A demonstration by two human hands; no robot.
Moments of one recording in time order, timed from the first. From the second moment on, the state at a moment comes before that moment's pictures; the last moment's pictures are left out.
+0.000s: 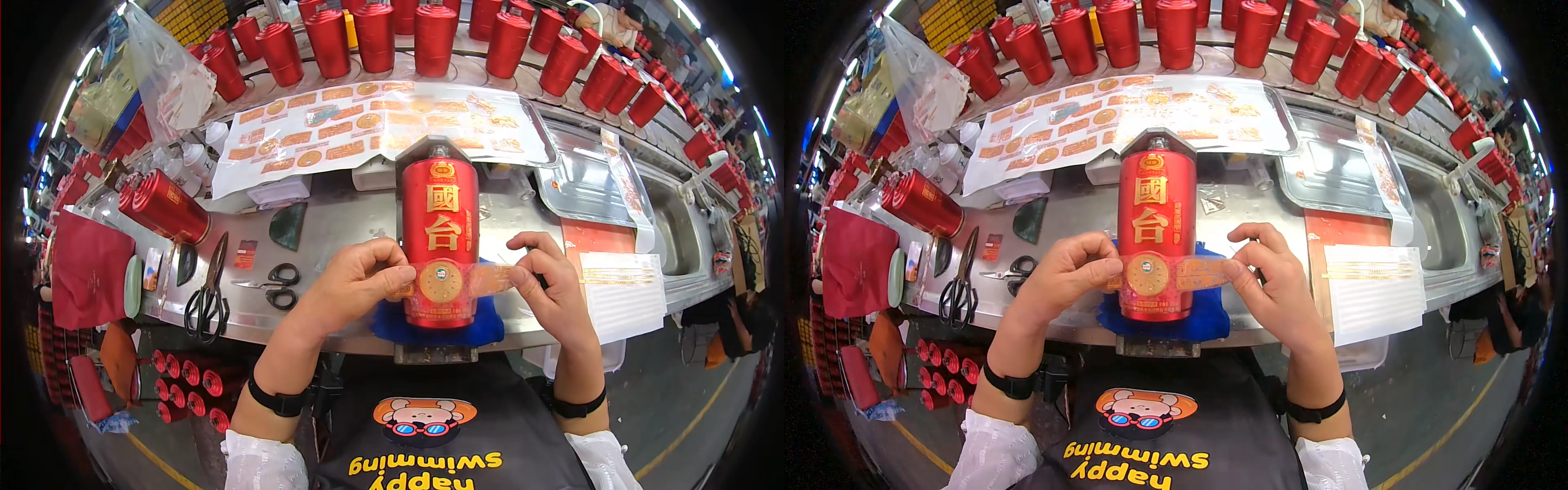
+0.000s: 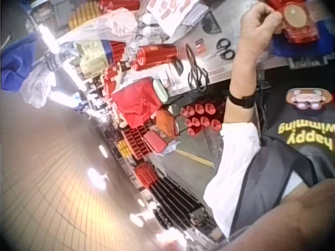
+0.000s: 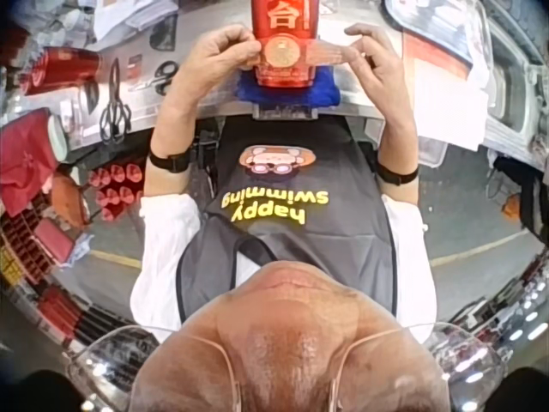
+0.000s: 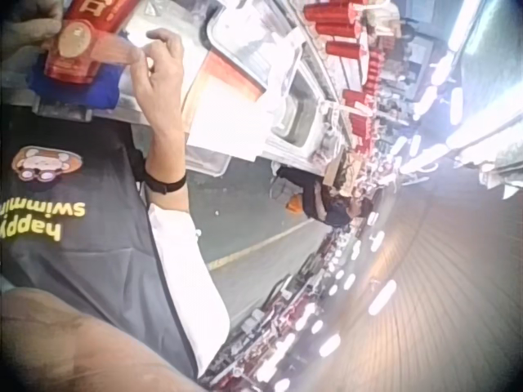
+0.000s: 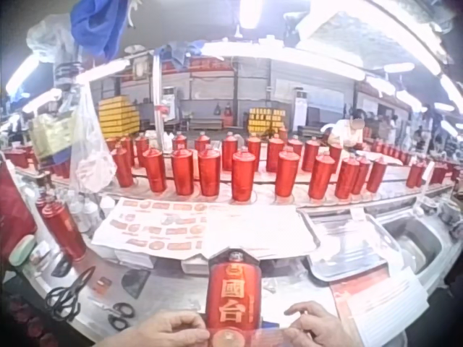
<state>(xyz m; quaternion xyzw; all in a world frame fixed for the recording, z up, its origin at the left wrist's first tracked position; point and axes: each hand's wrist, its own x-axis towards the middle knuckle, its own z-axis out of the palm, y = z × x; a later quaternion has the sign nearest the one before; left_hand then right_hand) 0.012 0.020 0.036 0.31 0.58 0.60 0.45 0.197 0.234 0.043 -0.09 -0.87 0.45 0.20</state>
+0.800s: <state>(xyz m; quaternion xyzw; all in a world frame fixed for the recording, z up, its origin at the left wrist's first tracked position) 0.013 0.022 0.036 0.33 0.60 0.59 0.43 0.195 0.235 0.034 -0.10 -0.87 0.46 0.17</state>
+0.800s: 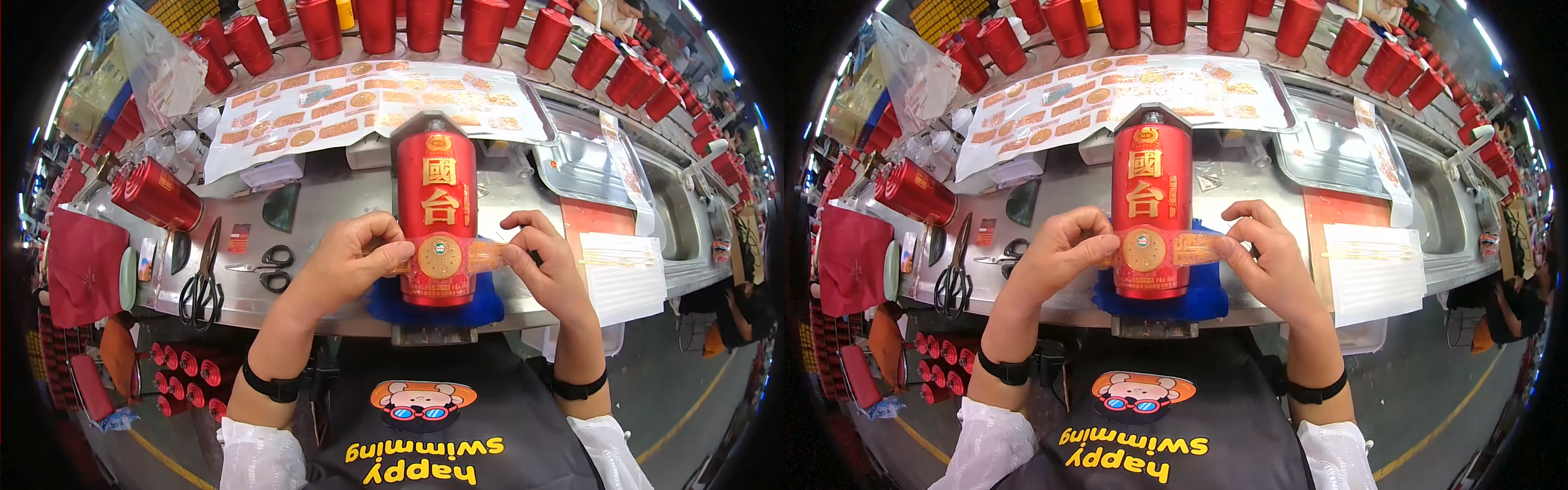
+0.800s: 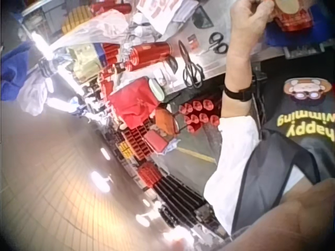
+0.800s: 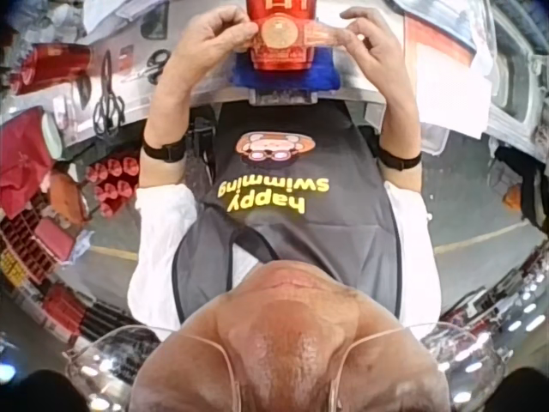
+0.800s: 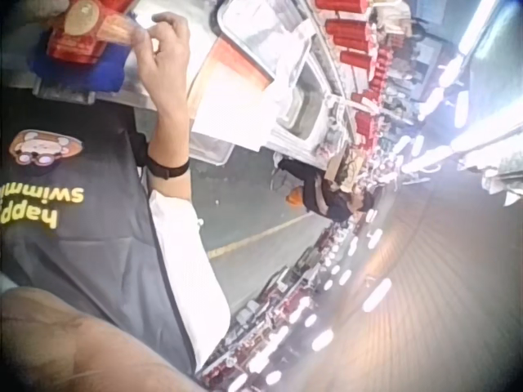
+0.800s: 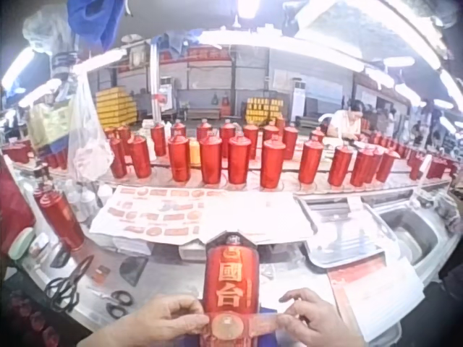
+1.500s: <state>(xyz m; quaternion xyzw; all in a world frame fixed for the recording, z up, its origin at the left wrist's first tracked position) 0.011 0.018 0.029 0.33 0.61 0.60 0.40 0.190 0.236 0.028 -0.15 -0.91 0.34 0.20</state>
